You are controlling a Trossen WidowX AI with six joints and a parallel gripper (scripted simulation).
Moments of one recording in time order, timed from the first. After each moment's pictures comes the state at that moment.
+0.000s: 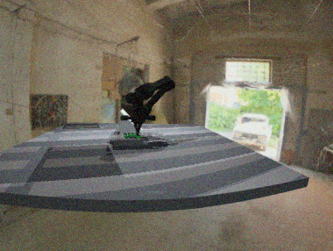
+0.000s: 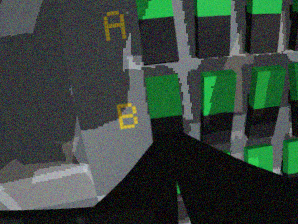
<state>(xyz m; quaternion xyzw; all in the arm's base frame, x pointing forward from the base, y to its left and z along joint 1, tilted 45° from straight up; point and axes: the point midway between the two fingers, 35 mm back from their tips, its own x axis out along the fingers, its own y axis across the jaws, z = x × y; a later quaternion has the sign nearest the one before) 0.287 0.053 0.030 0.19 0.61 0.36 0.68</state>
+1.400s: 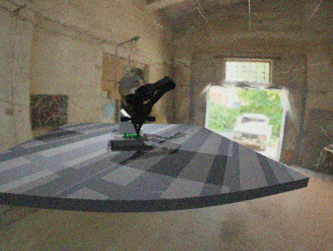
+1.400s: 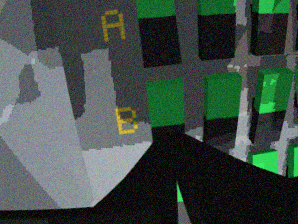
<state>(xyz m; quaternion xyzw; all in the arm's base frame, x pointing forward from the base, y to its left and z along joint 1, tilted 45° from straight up) 0.287 0.057 0.026 0.19 0.61 0.36 0.68</state>
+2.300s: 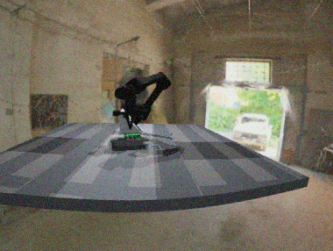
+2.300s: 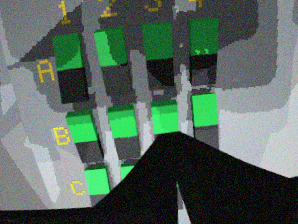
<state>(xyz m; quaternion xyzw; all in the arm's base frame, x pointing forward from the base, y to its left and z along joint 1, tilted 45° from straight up) 0.320 0.008 0.022 0.18 0.63 0.36 0.67</state>
